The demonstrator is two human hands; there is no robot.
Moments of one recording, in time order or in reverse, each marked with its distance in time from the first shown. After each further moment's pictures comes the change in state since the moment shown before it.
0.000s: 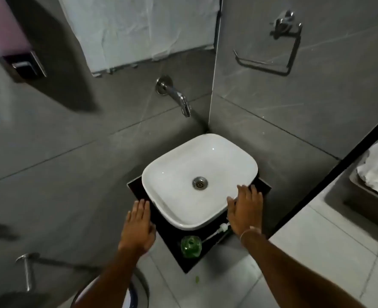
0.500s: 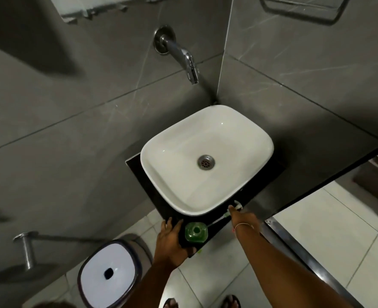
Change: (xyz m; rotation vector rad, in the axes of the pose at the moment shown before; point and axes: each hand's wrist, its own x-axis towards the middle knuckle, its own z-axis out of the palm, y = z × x) left_hand -0.023 0.040 0.104 -0.358 -0.302 -0.168; right_hand -0.018 0.023 0.101 0.269 -0.605 0.851
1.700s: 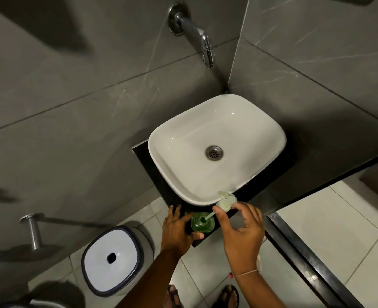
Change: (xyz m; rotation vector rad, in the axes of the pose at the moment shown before) left_hand 0.005 -0.002 0.008 0.021 0.038 0.034; right_hand -0.125 0.013 0.002 0.542 0.461 -1.053
